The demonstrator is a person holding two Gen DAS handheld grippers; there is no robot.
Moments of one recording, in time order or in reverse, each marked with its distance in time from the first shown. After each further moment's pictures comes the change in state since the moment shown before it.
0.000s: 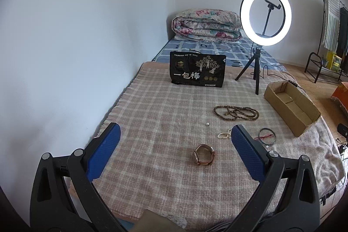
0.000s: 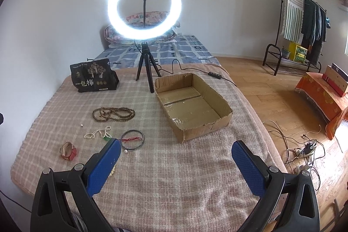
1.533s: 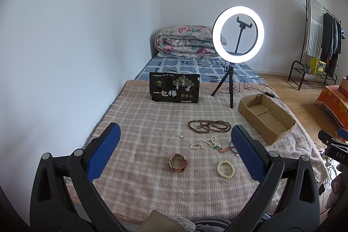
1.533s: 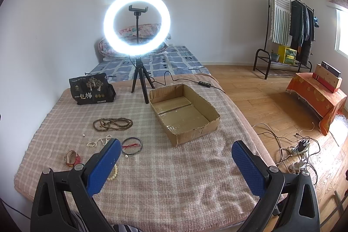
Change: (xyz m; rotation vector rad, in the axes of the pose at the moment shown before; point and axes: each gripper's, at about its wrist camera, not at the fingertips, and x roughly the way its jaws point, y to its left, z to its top) left arm -0.069 -0.028 0.021 0.022 -0.095 -0.101; right arm -0.057 -0.009 -0.005 0.063 -0.083 -0.039
